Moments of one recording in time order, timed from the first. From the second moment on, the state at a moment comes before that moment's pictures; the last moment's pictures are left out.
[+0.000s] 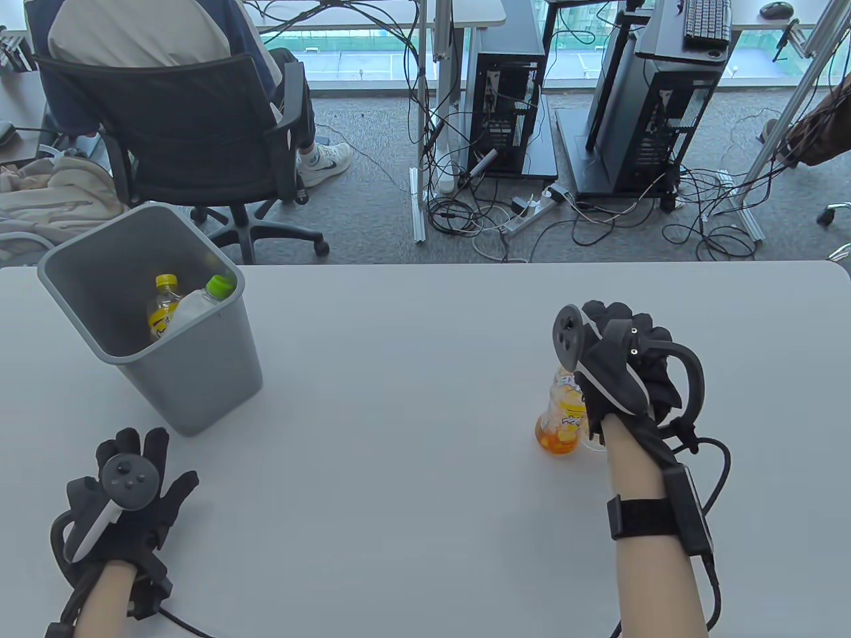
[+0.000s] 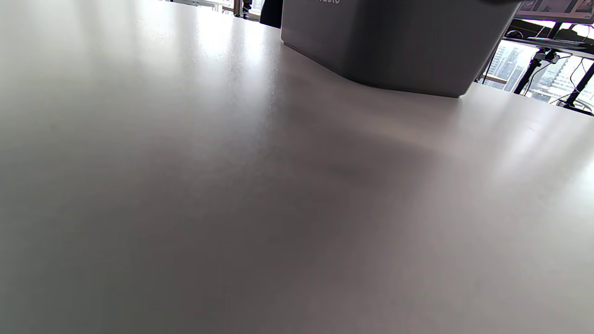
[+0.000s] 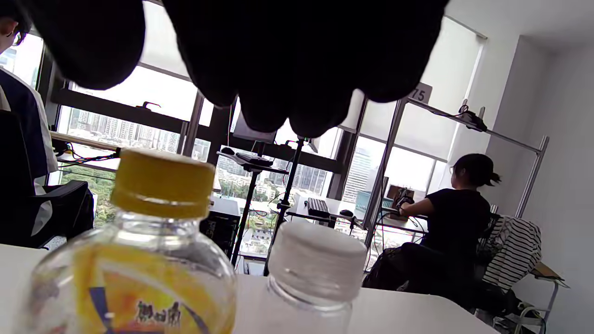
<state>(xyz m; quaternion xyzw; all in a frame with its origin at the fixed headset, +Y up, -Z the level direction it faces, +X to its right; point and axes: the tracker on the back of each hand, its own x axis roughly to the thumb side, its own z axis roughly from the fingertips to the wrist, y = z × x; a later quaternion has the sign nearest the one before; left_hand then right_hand) -0.398 -0.759 -0.278 -0.11 0.15 0.12 0.97 0.175 -0.548 -0.371 0.10 0.09 -0.98 0.11</state>
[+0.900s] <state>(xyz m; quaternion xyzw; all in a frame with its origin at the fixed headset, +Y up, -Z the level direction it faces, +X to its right) -0.397 -0.763 -0.282 -0.12 0.15 0.11 0.97 0.139 -0.566 -0.375 0.05 0.04 -0.98 0.21</state>
